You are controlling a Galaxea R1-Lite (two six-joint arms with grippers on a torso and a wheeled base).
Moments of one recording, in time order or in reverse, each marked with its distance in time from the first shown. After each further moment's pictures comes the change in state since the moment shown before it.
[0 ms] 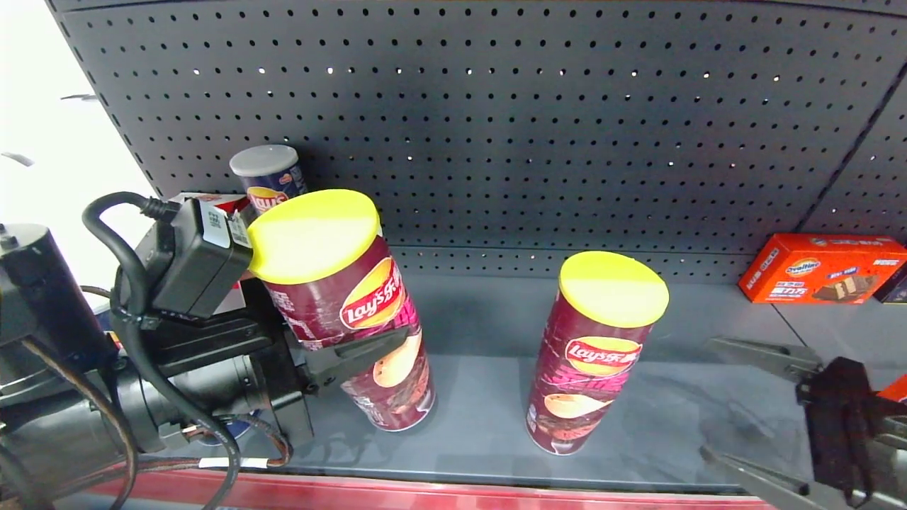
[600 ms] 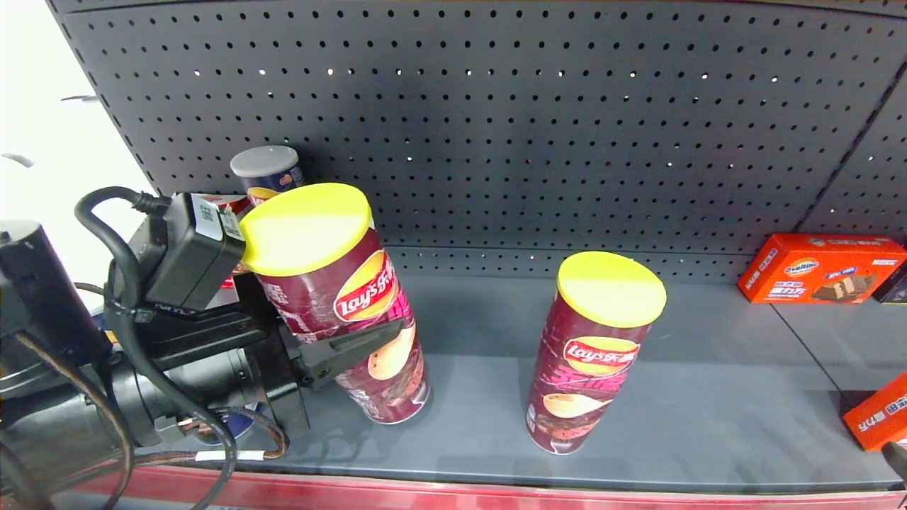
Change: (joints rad) left arm 0.017 -0.004 -0.003 -0.001 0.006 0.001; right arm -0.441 -0.683 -0.023 0.739 -0.223 0.113
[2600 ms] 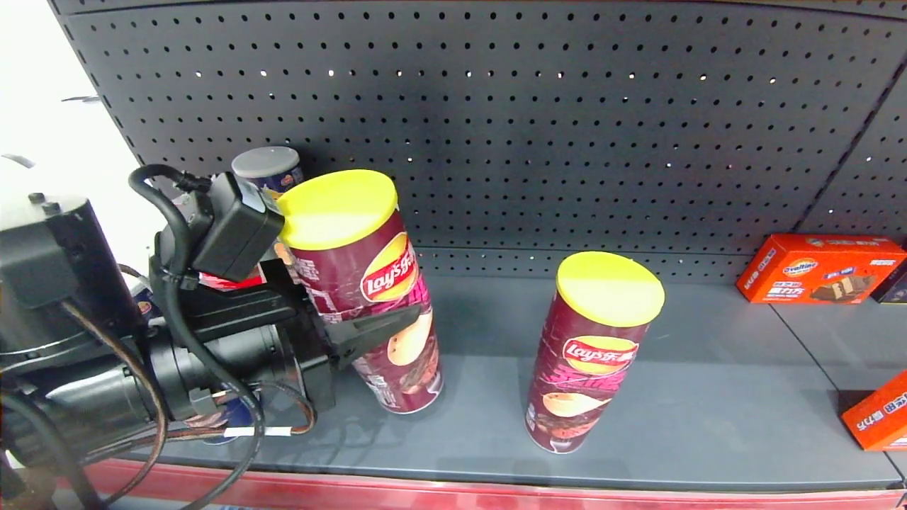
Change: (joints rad) left arm -0.037 0.048 -0.087 0.056 0.036 -0.044; right arm -0.195 -0.574 0.147 0.483 -0.538 0.025
